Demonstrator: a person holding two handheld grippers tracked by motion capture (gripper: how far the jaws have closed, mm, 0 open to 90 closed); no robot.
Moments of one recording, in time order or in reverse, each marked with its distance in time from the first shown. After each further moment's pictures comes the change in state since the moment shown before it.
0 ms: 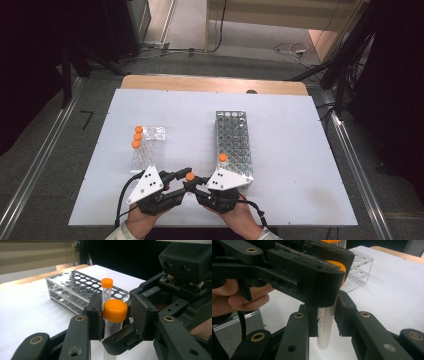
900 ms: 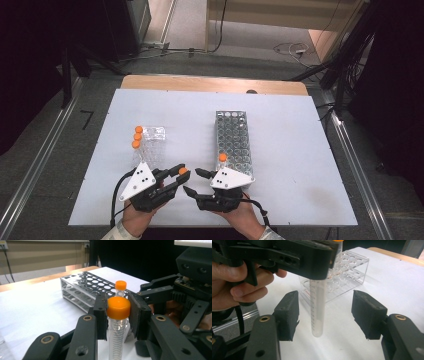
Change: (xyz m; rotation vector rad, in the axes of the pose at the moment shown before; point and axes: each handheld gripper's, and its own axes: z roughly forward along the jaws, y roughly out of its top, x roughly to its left) left arm 0.011 0.002 -0.011 -0.020 0.072 -0.035; right arm -0.006 0.000 -0.007 -0.013 -0.010 0.002
